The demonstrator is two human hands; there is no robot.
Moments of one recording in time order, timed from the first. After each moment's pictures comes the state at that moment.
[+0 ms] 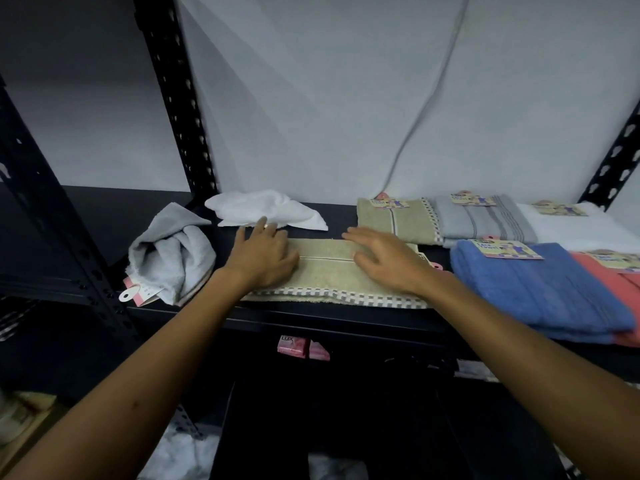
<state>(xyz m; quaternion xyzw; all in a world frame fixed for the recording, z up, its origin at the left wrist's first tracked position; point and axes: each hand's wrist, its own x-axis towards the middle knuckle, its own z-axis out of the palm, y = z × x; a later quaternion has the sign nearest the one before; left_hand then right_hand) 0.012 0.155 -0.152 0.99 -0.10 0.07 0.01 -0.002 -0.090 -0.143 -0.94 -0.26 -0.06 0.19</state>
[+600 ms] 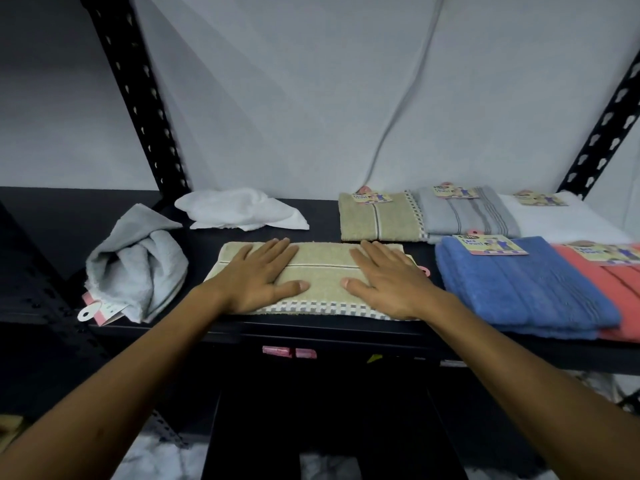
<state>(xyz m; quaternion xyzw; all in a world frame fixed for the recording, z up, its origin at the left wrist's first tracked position) 0.012 0.150 -0.172 0.97 -0.22 -0.05 0.03 -0.007 -0.118 -0.173 -0.98 -0.16 0.06 0.03</state>
